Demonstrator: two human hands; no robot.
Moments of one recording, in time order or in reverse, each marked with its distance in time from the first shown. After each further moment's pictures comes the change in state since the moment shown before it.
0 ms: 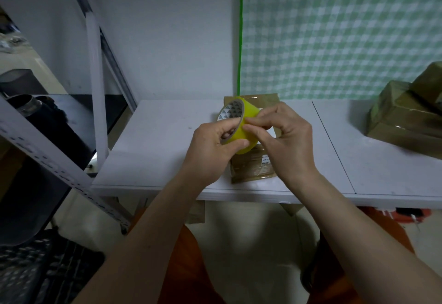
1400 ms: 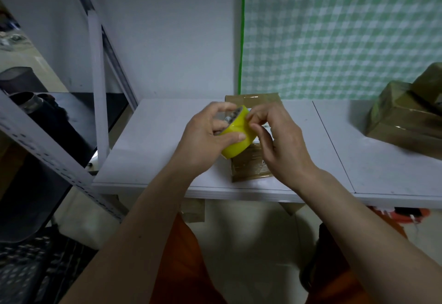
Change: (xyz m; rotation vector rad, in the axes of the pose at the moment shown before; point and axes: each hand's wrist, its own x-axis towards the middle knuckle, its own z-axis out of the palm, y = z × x) left_hand 0.002 0.011 -0.016 -0.083 0.016 -0.182; right_hand 0.000 0.008 -0.003 -0.215 -0.183 -0.313
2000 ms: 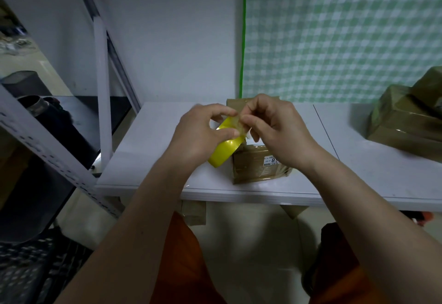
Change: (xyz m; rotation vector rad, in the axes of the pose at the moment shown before) left_hand 0.005 0.016 -0.014 0.439 0.124 -0.037; right_hand 0.033 -0.018 -0.015 0.252 -0.236 0.267
